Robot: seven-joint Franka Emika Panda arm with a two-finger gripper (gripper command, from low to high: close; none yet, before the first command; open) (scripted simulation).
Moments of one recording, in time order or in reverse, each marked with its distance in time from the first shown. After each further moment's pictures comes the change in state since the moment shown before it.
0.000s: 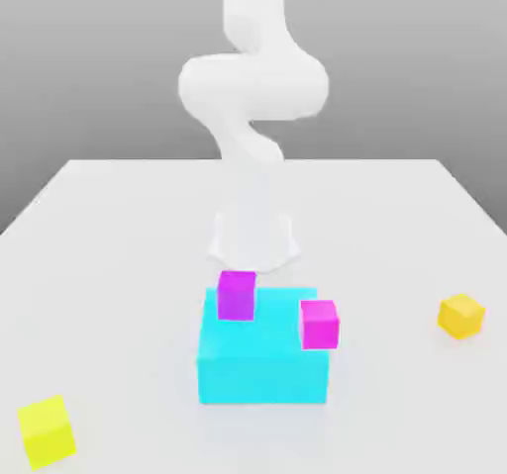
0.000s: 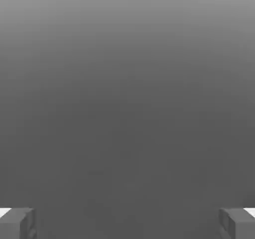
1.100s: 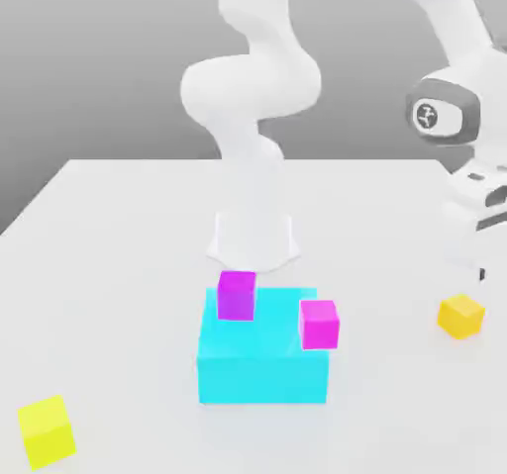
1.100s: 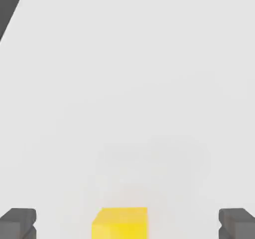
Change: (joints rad) arm 0.508 0.788 0.358 -0.352 -0.010 0.447 0.420
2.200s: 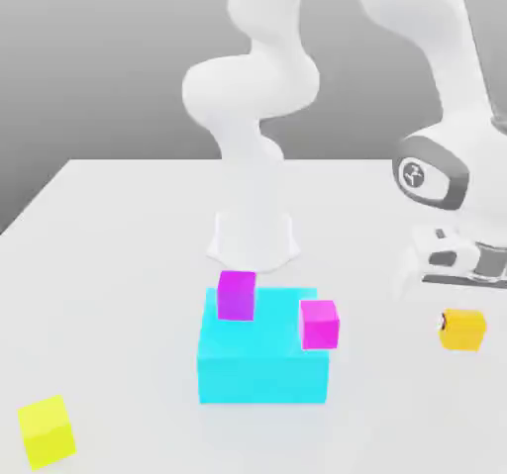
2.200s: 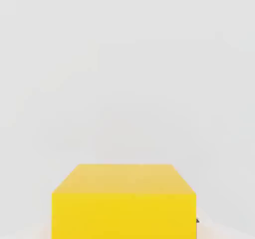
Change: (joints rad) arm -0.025 0.191 -0.291 0.166 0.005 -0.125 0.485
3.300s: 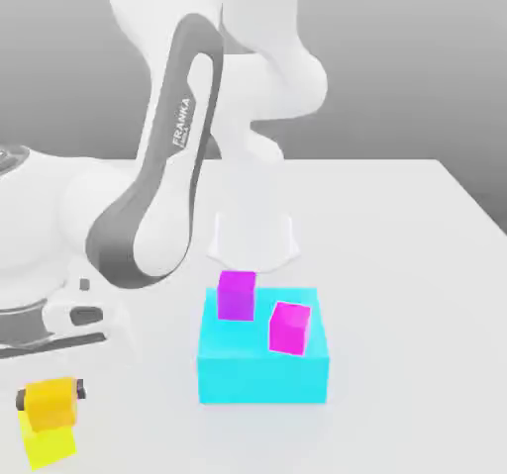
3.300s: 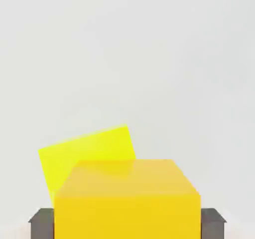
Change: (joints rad) arm -0.374 0.171 -0.653 0.192 0.410 -0.046 1.185
